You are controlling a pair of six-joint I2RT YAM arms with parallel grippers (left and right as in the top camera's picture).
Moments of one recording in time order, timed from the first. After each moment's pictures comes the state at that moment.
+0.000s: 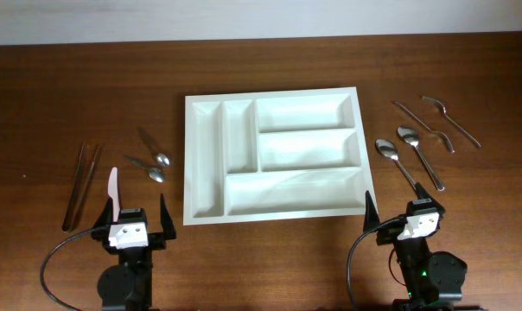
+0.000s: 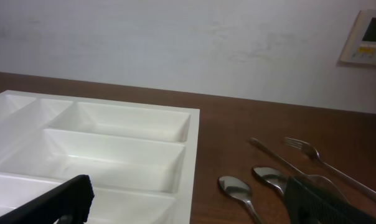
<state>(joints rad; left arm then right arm) 0.01 0.02 0.01 -0.07 -0.11 0.09 -0.06 0.02 0.01 -0.06 -0.18 -0.08</state>
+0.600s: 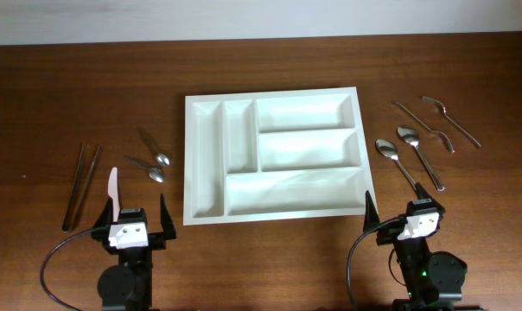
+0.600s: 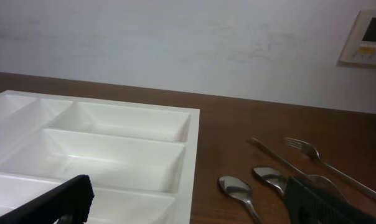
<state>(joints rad) 0.01 0.02 0.01 -0.07 -0.11 0.09 -0.06 0.02 0.01 -0.06 -0.18 -0.08</state>
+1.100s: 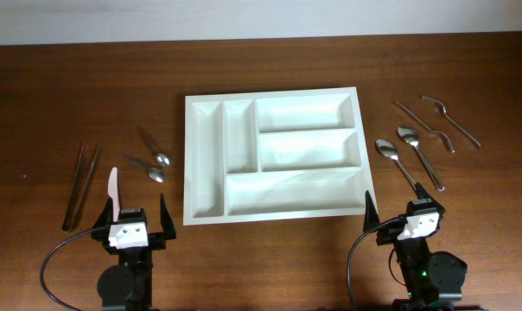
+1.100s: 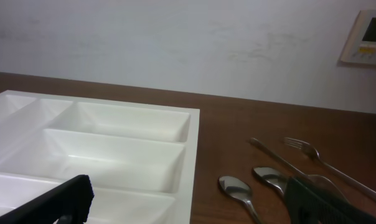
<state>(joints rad) 0.01 0.02 0.01 -0.07 -0.11 0.09 -0.06 0.02 0.01 -0.06 -0.18 -0.08</state>
